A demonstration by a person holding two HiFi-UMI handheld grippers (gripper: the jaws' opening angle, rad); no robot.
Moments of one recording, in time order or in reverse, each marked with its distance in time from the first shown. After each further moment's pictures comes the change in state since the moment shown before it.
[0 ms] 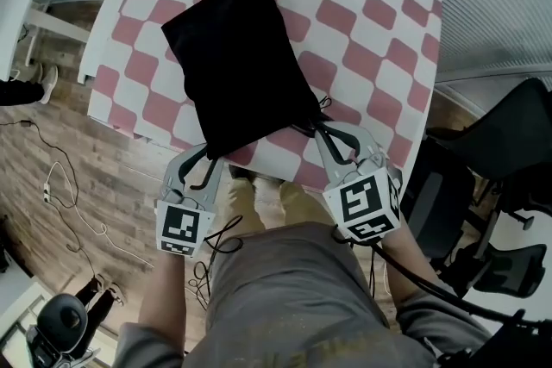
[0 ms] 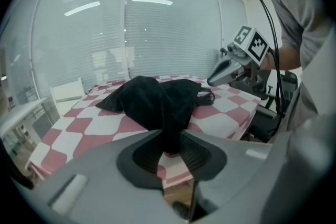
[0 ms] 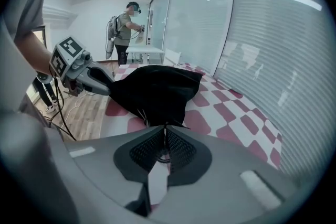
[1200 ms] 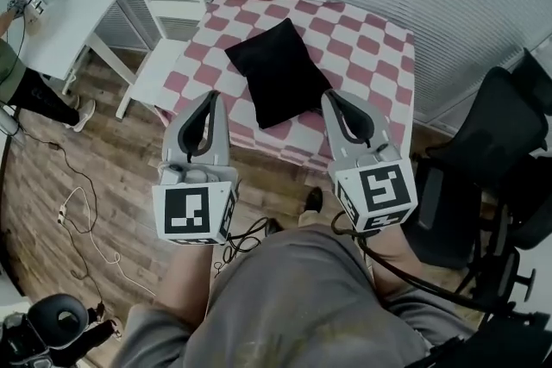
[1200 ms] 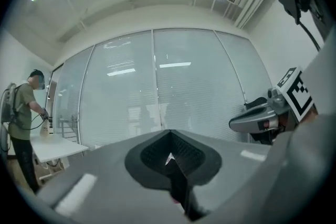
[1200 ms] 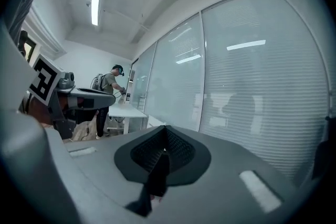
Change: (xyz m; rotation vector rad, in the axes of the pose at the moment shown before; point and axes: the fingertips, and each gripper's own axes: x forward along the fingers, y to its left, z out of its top) left arm -0.238 0.004 0.198 -0.022 -0.617 0.387; right arm -0.197 0.073 0.163 0.157 -0.655 -0.290
